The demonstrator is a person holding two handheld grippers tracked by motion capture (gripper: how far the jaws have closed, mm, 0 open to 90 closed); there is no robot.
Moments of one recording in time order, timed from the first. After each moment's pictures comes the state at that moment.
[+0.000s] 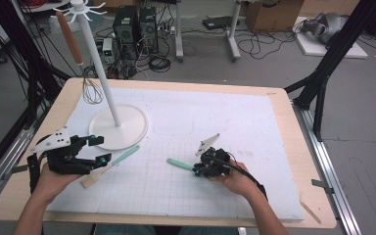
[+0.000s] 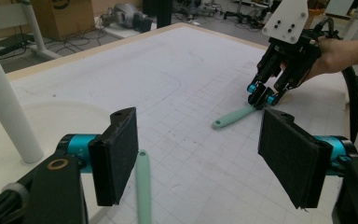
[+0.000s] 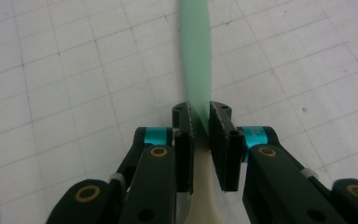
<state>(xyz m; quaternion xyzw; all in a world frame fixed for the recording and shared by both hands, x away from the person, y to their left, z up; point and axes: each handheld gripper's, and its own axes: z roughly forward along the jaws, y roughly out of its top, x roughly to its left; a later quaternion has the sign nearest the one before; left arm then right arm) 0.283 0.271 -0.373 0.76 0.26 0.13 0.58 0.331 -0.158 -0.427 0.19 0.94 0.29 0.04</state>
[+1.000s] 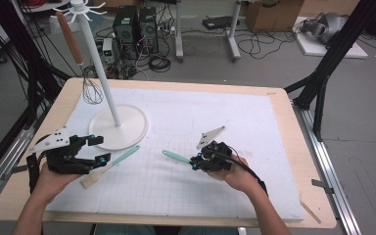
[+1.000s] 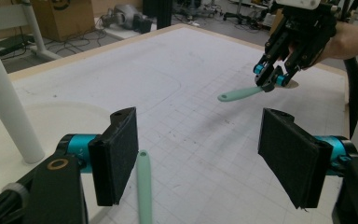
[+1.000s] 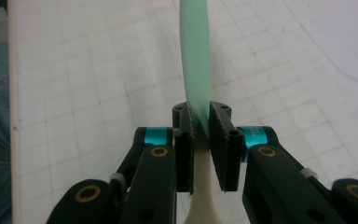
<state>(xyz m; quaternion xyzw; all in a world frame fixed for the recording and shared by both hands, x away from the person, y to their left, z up) 0.283 0.273 -0.372 0.76 0.26 0.13 0.58 0.328 -0.156 -0.388 0.18 0.92 0.35 0.04</state>
